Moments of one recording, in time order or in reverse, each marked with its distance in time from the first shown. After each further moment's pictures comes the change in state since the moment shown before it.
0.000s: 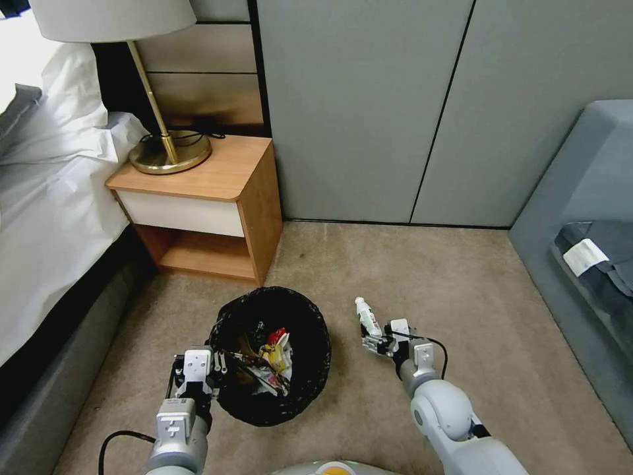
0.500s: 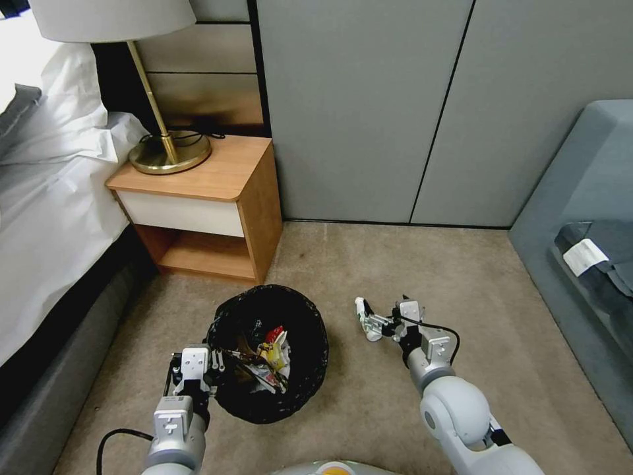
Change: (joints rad) left arm -0.003 0.005 -0.007 0.001 -0.010 0.002 -0.005; right arm -0.081 -0.022 0.028 0.245 0.041 -0.011 0.039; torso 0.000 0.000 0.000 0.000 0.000
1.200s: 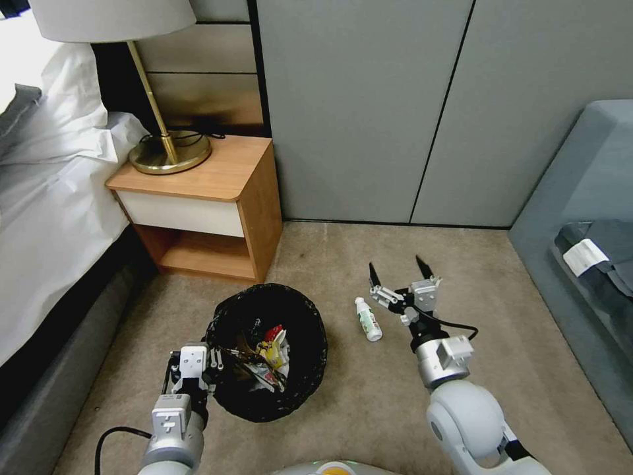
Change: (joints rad) left arm -0.010 0.002 -0.004 0.000 -0.010 0.007 -0.001; right arm -0.047 -0.027 0.001 0.200 -0.096 0.164 0.039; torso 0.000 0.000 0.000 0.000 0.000
